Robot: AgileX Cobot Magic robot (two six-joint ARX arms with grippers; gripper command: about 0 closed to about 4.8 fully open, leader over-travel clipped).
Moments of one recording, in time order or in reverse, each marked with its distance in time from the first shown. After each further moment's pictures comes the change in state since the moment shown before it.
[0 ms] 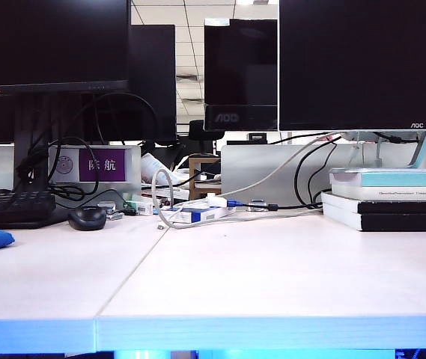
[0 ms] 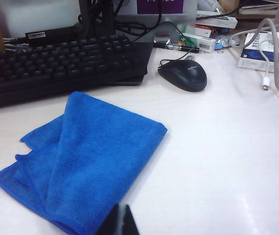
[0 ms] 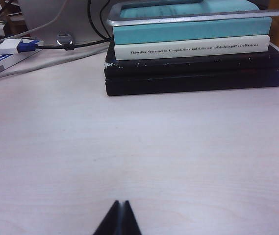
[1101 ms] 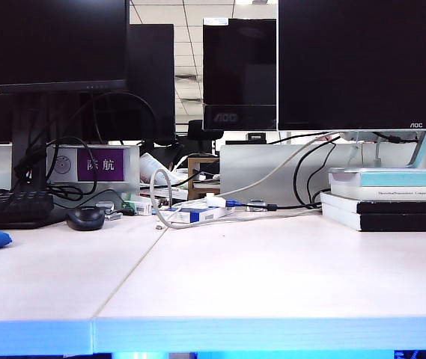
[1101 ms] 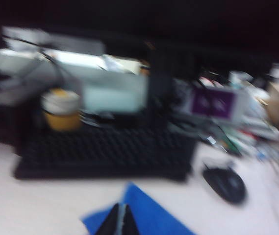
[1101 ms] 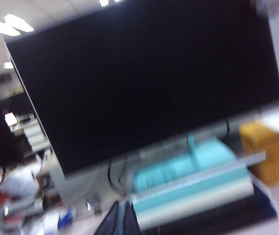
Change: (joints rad) left arm 0.000 0.103 0.258 0.094 -0.239 -0.085; right arm 0.000 0.117 0.402 0.143 0.125 0.215
